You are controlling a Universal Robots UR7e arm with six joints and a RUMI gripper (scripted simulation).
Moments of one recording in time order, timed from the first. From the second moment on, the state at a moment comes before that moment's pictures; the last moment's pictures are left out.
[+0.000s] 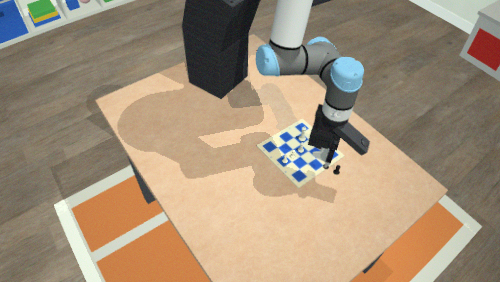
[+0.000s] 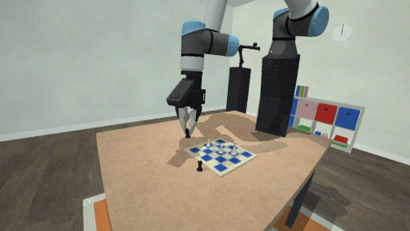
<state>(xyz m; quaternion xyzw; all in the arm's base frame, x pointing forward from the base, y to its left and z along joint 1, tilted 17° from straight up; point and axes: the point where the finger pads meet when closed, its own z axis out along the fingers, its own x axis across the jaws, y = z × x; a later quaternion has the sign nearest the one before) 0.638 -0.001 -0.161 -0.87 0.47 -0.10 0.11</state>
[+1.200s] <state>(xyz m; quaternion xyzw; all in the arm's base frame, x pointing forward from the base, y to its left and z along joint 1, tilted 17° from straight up) 0.505 0.044 -0.186 -0.78 0.61 -0.07 0.12</state>
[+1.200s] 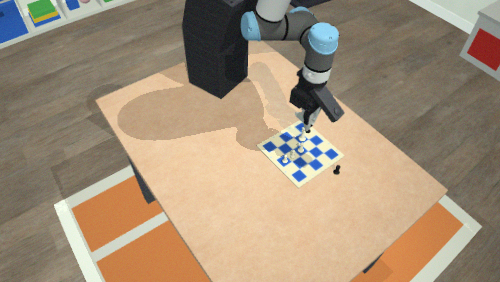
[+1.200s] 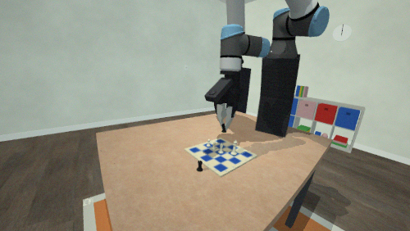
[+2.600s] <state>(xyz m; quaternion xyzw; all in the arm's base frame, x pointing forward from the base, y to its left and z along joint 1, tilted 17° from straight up) 0.430 0.072 -0.223 -0.71 0.69 -0.07 0.13</state>
